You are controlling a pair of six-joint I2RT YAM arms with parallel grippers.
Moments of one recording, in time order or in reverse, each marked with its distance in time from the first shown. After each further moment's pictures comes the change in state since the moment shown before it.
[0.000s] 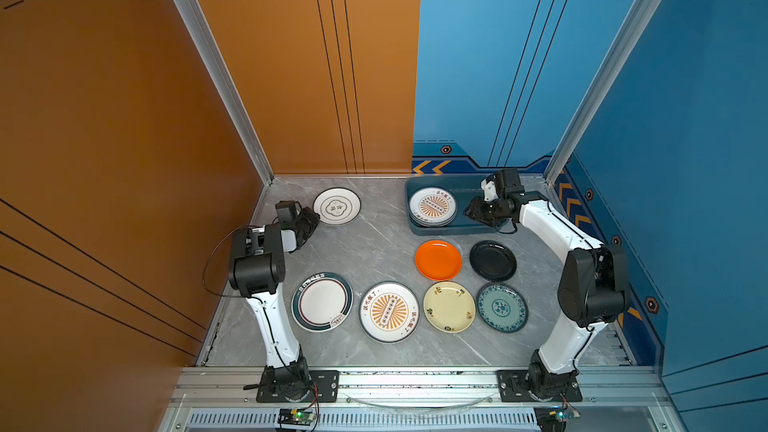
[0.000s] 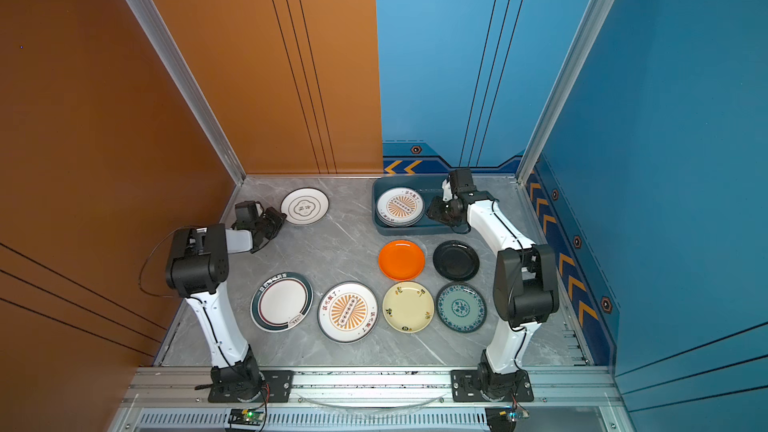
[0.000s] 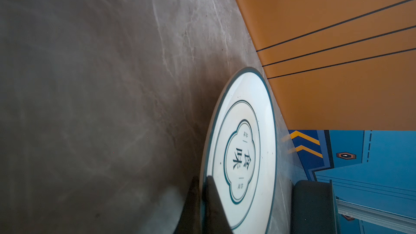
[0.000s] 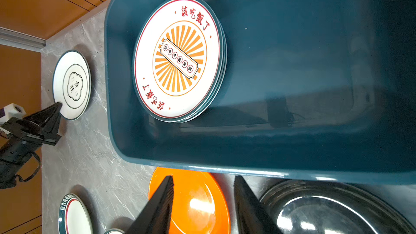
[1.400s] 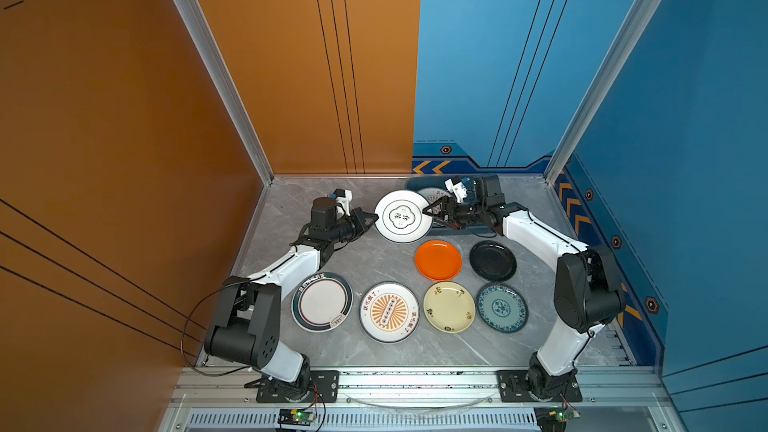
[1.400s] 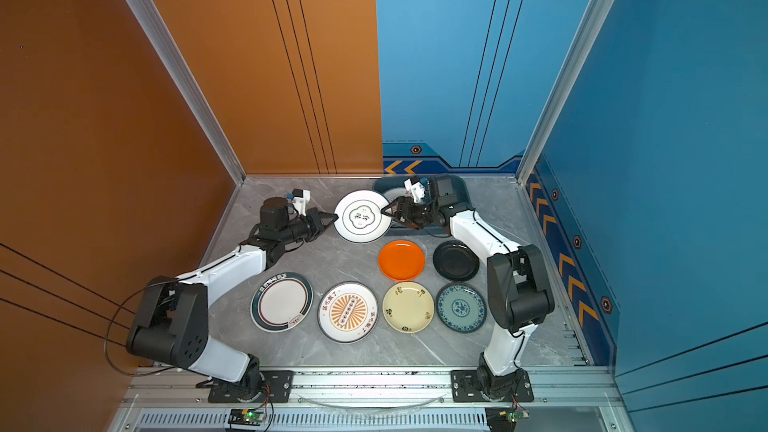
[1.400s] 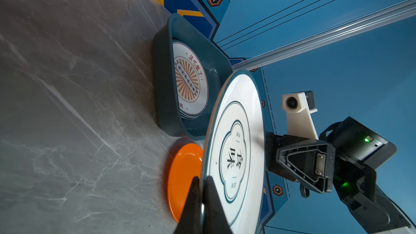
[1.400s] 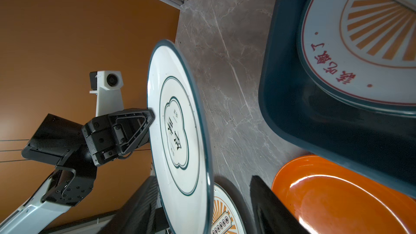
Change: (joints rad) left arm -0.412 -0.559 -0.212 -0.159 0.219 -0.005; right arm 0.149 -0.013 -0.119 0.381 -0.494 0.222
